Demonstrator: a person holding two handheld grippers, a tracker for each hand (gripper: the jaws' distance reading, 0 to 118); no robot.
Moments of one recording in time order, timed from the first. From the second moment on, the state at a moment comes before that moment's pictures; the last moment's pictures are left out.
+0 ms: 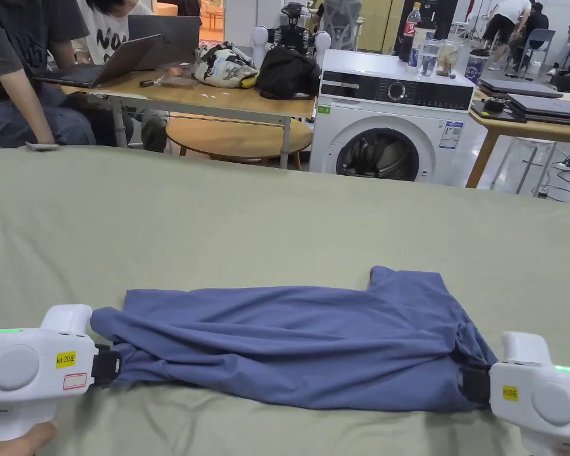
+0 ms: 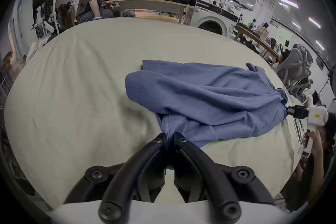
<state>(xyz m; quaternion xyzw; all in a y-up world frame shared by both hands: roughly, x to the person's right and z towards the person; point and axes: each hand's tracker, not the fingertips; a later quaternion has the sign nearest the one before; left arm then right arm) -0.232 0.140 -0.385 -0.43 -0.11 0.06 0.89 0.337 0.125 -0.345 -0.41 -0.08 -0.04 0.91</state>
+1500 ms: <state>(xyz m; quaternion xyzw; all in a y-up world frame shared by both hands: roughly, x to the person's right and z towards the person) -0.258 0.141 -0.317 -0.44 -0.07 0.04 0.89 0.276 0.150 -0.225 -0.39 -0.10 0.00 0.92</state>
